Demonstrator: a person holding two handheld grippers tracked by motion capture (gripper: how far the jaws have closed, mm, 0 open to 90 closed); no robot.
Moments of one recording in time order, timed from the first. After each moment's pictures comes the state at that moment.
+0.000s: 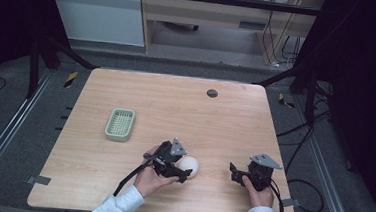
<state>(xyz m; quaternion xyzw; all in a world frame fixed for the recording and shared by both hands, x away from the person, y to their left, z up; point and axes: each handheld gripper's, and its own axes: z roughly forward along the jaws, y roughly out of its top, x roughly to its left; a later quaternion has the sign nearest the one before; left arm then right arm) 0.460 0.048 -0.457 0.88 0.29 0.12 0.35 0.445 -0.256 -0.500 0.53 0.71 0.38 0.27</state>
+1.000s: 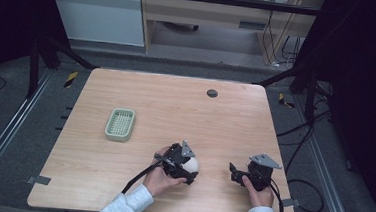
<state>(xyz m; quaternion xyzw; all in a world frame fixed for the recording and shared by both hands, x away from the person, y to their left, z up) 0.469 0.023 -0.475 0.89 0.29 0.11 0.32 0.446 -0.255 -0.500 0.53 0.71 0.38 0.27</state>
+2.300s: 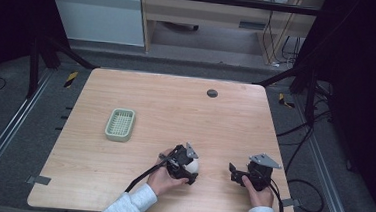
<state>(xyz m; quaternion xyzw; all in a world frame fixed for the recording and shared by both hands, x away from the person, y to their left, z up) 0.474 0.015 -0.485 0.91 0.28 0.10 0.29 0.446 -0.255 -0.501 0.53 0.71 0.37 0.27</state>
